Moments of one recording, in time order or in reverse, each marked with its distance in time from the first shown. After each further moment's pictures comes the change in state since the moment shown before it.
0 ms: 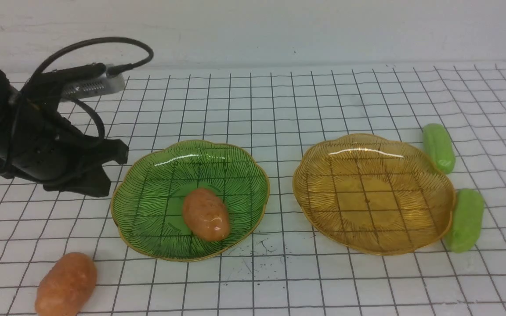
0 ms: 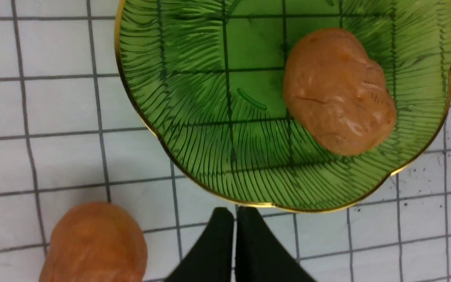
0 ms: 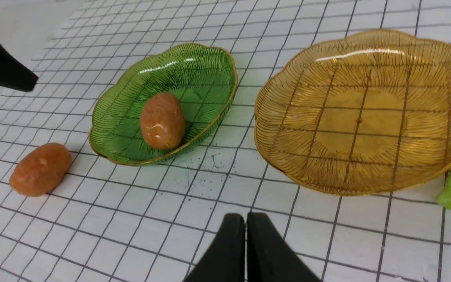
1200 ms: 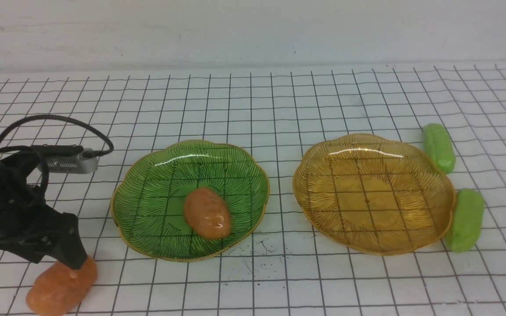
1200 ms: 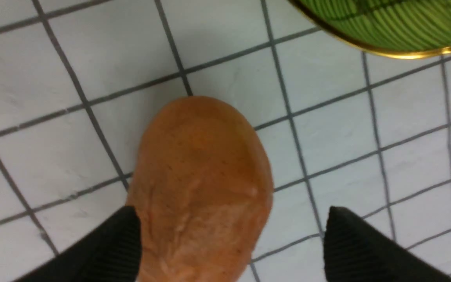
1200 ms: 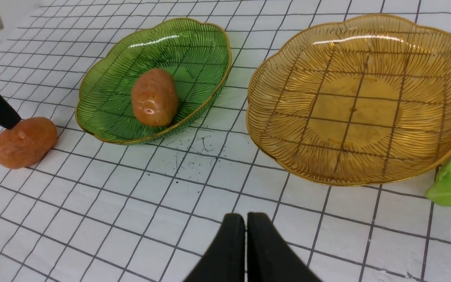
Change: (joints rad) right arm 0.000 0.022 0.000 -0.017 0.016 -0.057; left arm 0.238 0.181 0.119 -0.034 0.088 0.538
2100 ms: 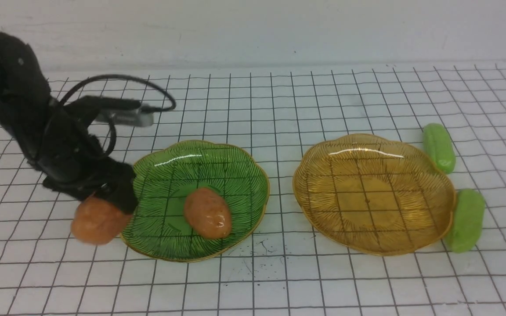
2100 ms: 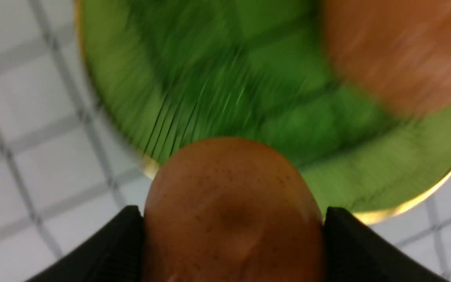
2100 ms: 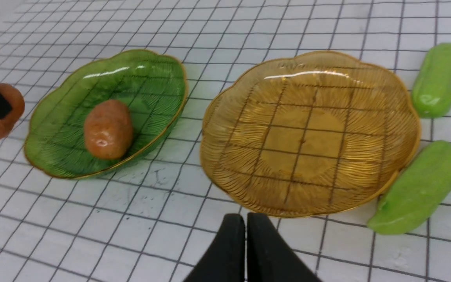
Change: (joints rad) right arm 0.000 0.033 0.000 -0.114 -0.125 0.065; left arm -0.241 0.068 -0.263 0.024 -0.046 -0.206
